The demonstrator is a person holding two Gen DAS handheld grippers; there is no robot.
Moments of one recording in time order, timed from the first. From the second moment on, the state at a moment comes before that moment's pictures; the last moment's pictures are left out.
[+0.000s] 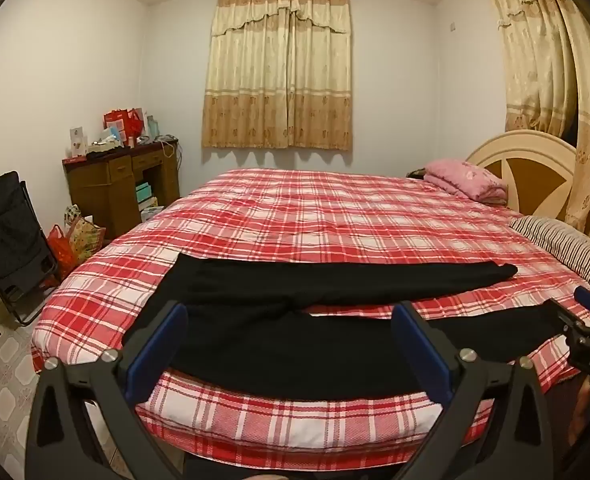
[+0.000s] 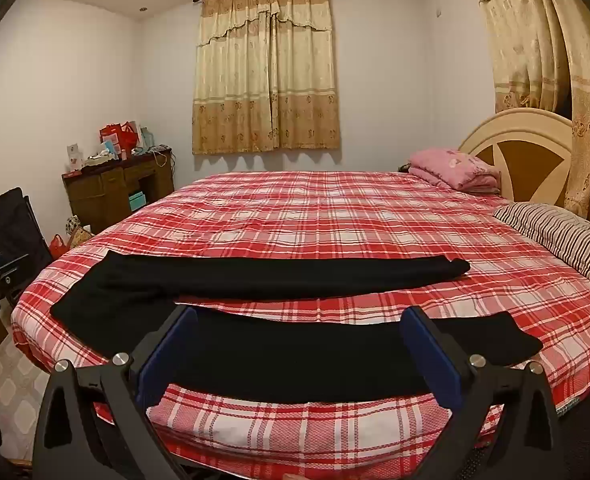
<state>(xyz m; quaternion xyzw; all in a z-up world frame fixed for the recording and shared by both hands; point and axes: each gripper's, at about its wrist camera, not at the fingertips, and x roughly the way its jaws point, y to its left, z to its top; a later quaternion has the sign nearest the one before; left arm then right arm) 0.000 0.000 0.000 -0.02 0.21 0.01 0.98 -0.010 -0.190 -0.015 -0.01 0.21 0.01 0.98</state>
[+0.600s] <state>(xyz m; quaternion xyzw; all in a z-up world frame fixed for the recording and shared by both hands) 0.003 0.000 -0.002 -0.02 0.21 0.00 0.98 -0.010 -0.189 -0.016 -0.01 0.21 0.00 0.98</state>
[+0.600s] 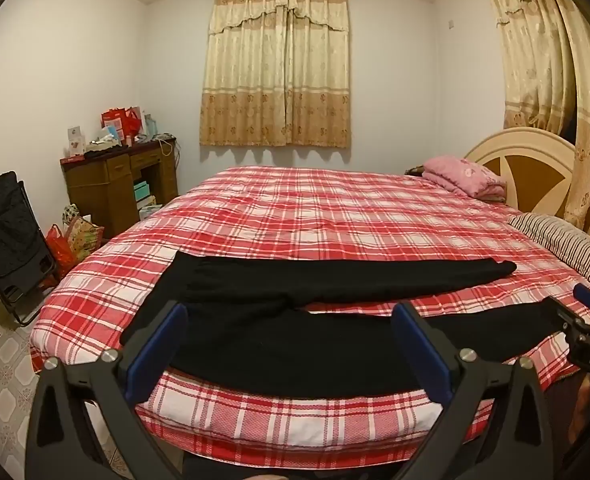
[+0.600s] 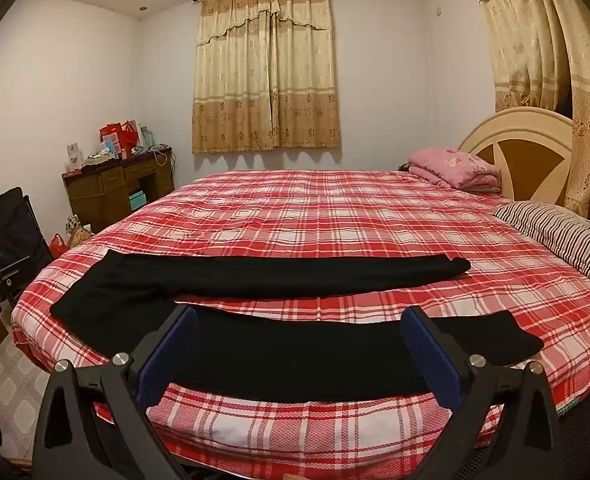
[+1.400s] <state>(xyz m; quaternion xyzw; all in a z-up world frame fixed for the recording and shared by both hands) 0.010 -0.001 -0.017 -0.01 0.23 0.00 0.97 -0.004 -0.188 -0.026 -0.01 0.23 0.01 0.97</state>
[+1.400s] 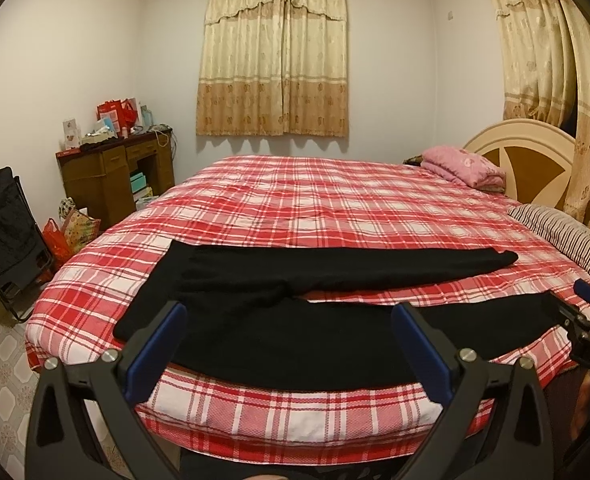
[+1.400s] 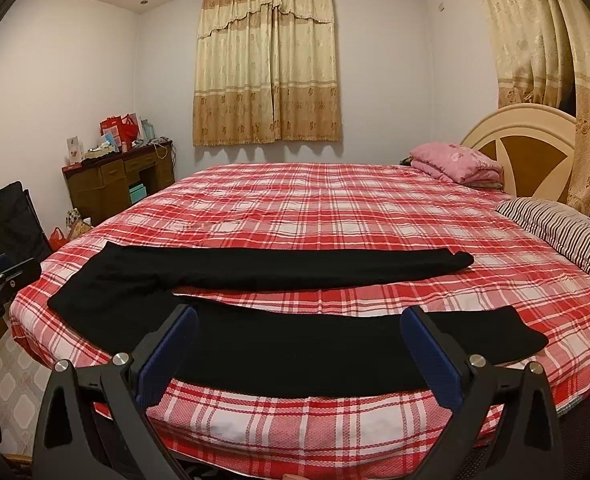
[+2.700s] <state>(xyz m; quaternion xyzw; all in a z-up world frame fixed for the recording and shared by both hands) 0.361 0.205 -0.142 -0.01 0.46 0.01 0.89 0.103 -0.214 -0.136 0.01 0.37 0.01 0.93</state>
